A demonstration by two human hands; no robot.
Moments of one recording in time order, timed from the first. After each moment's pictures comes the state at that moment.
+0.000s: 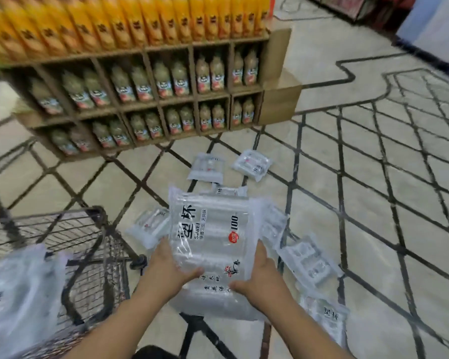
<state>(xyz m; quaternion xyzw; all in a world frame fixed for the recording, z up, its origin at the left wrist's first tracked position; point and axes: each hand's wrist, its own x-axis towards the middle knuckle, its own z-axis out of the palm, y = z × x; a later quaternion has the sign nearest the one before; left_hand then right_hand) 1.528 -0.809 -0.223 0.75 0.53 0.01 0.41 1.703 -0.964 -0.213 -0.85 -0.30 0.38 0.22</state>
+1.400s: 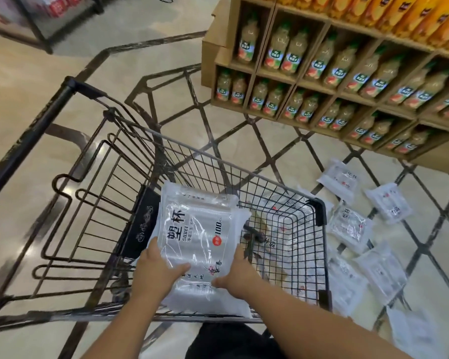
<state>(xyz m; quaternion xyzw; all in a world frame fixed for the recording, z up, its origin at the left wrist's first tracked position) 0.948 -0.601 -0.317 0.51 0.77 0.06 0.37 1.159 -0.611 -0.305 -0.73 -0.44 0.52 -0.03</state>
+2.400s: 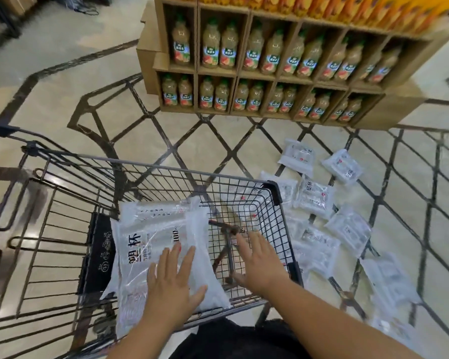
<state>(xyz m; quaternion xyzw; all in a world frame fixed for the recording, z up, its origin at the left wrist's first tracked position) 1.023 -0.639 -0.314 0.82 0.53 -0.02 0.20 1.266 -0.665 -0.295 -0.71 -0.65 0.22 -0.17</state>
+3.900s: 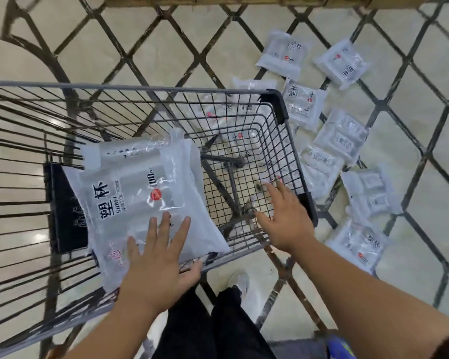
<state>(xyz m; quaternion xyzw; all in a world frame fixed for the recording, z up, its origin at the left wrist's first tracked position) 1.218 -0.887 -0.349 0.81 0.51 -0.19 0.21 1.519 -0.918 -0.401 -0.80 -0.51 0.30 0.00</state>
